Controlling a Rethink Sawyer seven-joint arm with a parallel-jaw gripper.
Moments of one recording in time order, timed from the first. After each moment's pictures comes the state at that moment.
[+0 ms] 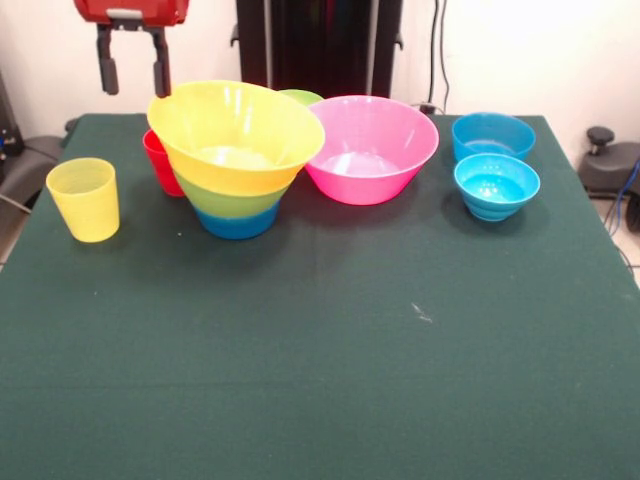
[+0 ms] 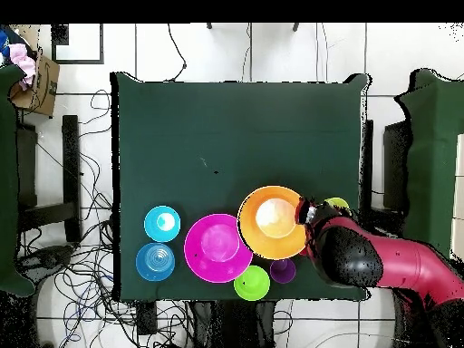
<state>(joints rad) -1.05 -0.98 0.60 2.05 -0.50 0.37 1.83</state>
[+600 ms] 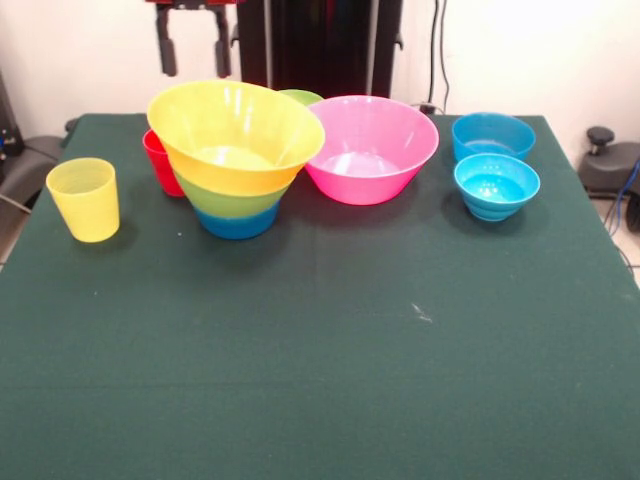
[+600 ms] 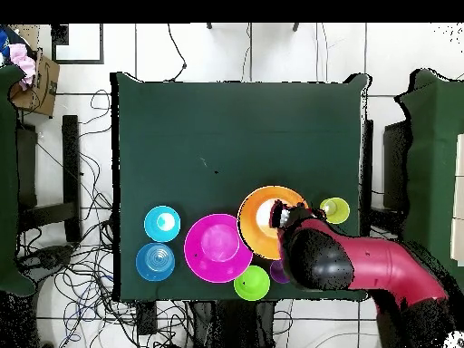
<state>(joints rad) -0.96 -1.05 0.61 2.12 -0.43 0.37 1.83</state>
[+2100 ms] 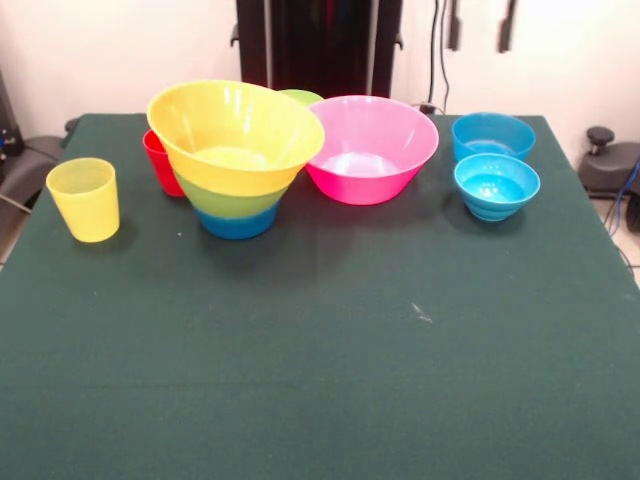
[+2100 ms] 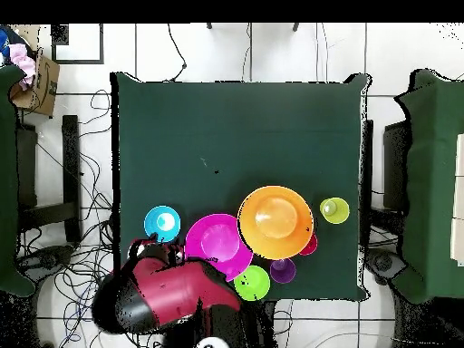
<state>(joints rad) -0.01 -1.07 0.11 2.18 -0.27 0.22 2.34</state>
